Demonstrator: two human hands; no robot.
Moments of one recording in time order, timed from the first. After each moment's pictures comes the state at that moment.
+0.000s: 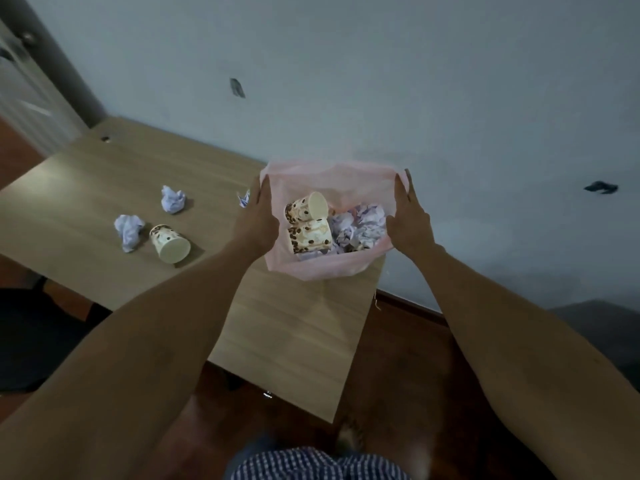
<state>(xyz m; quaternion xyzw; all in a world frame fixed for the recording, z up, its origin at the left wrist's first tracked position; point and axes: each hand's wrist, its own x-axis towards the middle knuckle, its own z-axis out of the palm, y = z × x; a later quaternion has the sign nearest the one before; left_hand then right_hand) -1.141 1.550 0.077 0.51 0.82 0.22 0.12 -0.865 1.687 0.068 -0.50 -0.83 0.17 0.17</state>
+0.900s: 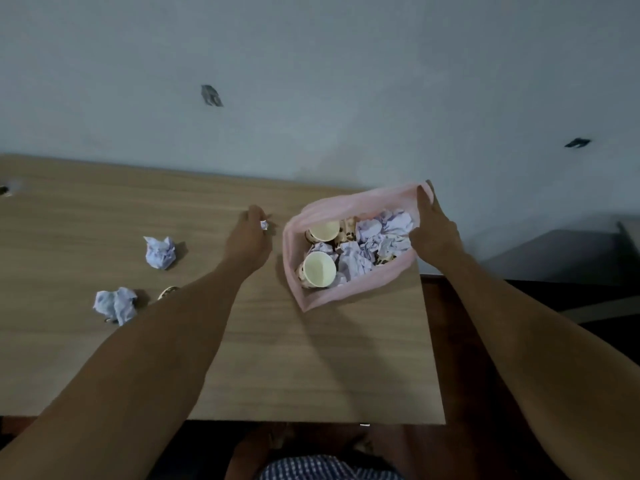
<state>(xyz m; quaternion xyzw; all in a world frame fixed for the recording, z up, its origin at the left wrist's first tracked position) -1.335 1.610 -0.010 0.61 0.72 0.27 0.20 -0.974 1.629 0.077 -0.70 -0.69 0.15 0.07</state>
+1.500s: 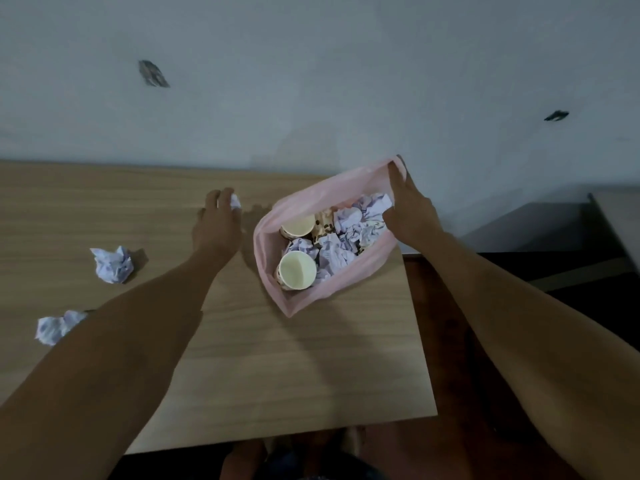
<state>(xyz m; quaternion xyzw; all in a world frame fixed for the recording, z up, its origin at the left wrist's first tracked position) -1.338 1.657 -0.030 0.62 0.74 0.22 0.16 -0.990 1.659 0.071 -0.70 -0.70 0.14 0.06</state>
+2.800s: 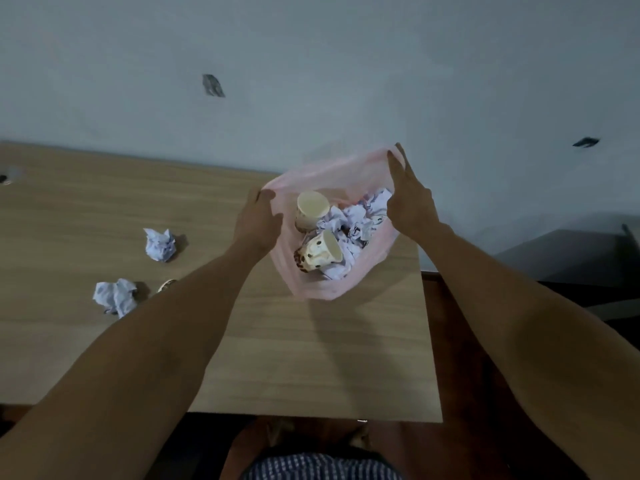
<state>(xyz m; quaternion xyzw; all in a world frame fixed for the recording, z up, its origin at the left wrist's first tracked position) -1.316 1.621 0.025 0.61 0.73 0.25 0.20 -1.022 1.670 0.086 -0.62 -0.77 0.10 0.13</state>
